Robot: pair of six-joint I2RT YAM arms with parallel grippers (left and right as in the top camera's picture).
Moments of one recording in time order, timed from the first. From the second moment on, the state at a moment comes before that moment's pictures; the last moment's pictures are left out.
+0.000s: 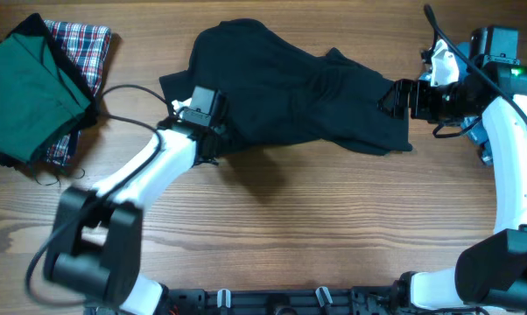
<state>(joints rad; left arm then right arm) -0.35 1.72 1.02 -0.51 -0.06 -0.79 -0.17 1.62 1.48 -1.13 -0.42 -0.10</state>
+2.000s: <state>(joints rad) -0.35 1.36 1.08 -0.93 -0.06 -0.75 -0.17 1.76 0.97 -0.60 -0.15 0.32</state>
